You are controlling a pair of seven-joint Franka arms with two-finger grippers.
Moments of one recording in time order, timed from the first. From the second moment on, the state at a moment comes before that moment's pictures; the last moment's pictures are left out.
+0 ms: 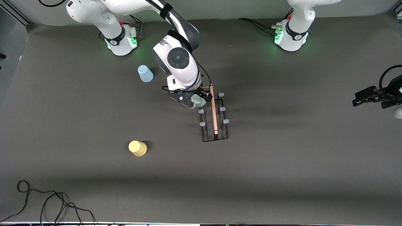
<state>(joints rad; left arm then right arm) 0.05 0.13 0.00 -1.48 -0.05 1.59 0.12 0.77 0.44 0.01 -1.71 0.16 2.17 1.29</state>
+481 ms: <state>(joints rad) 0.05 0.14 -0.01 -1.48 -0.01 1.59 0.12 0.76 0.42 -0.19 -1.59 0.16 1.97 1.05</state>
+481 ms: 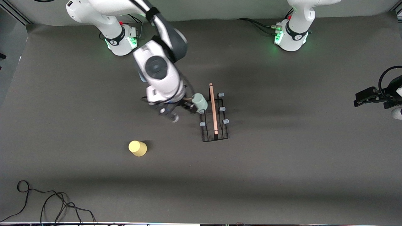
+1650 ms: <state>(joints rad) 0.04 0.16 -0.01 -1.48 -0.01 1.62 0.12 0.42 0.63 -0.26 -1.57 0.22 2.11 0.36</state>
